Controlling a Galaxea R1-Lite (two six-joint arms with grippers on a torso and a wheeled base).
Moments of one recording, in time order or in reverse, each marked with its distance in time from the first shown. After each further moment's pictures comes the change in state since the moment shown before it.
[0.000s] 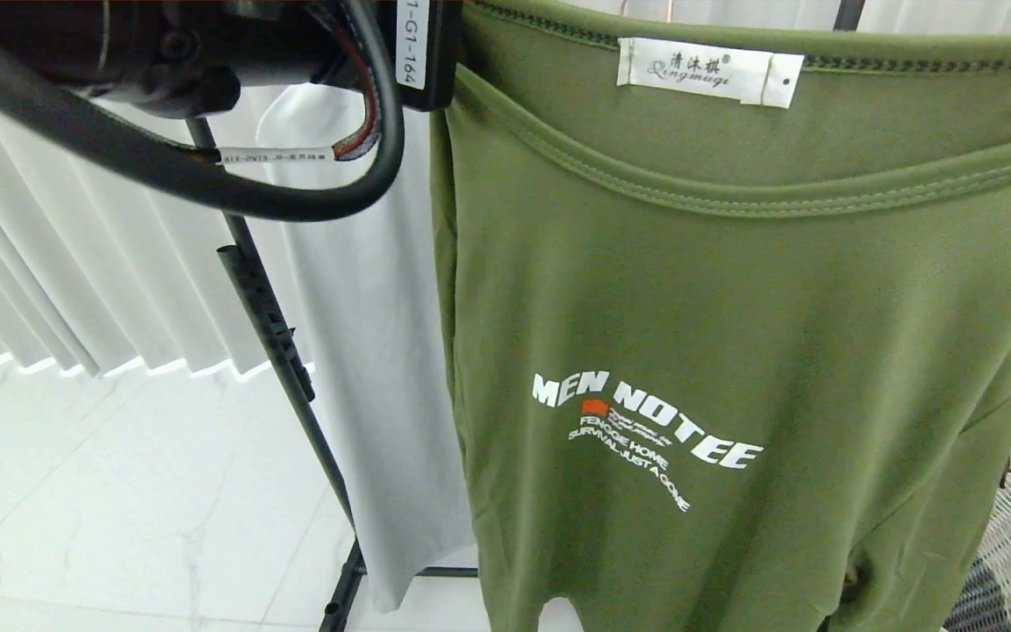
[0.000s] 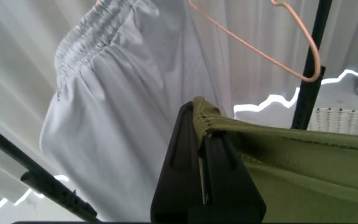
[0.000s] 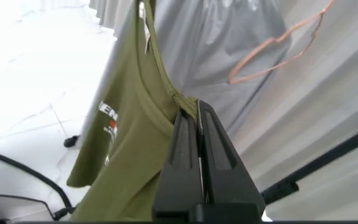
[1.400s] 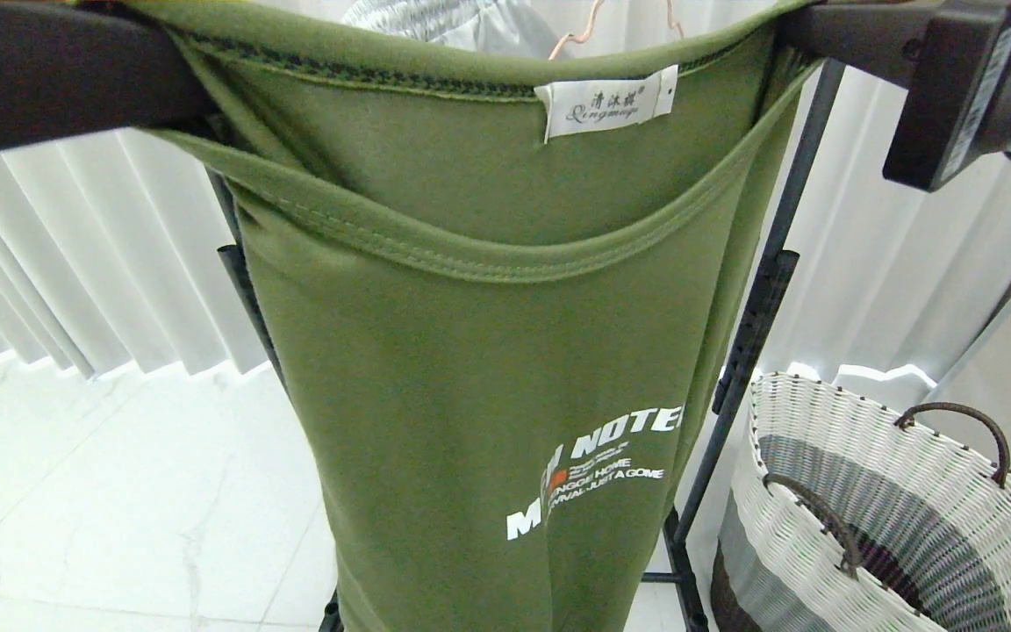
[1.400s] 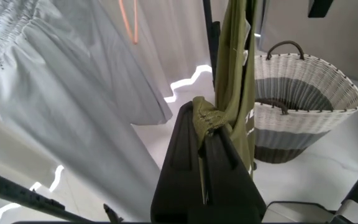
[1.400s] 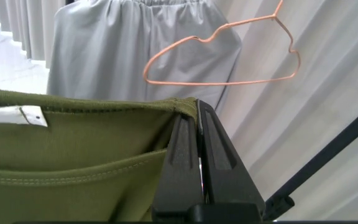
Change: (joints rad) left arm -0.365 -0.307 0.157 0.309 -0.006 -0.073; right arm -0.048 0.269 0.028 -0.492 -0.158 0.009
